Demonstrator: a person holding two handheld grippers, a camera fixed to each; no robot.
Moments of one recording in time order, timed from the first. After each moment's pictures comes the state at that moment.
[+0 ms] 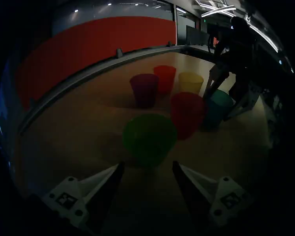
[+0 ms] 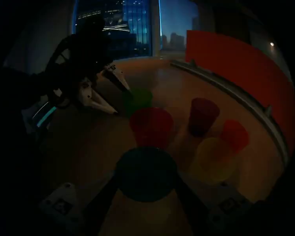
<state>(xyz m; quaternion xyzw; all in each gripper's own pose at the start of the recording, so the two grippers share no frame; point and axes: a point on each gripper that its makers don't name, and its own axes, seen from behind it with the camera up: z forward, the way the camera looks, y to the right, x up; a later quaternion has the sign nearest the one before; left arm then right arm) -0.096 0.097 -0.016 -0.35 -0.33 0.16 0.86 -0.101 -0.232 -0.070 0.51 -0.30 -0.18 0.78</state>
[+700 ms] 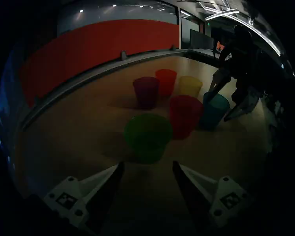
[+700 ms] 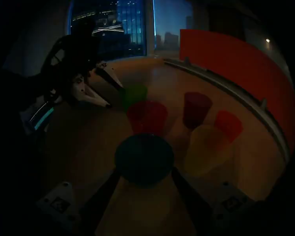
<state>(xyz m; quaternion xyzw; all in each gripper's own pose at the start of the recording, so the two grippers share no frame) -0.084 0.090 -0.028 -0.33 -0.32 0.15 0.87 -0.101 -0.211 -0.080 0.49 -0.31 -0.17 0.80</state>
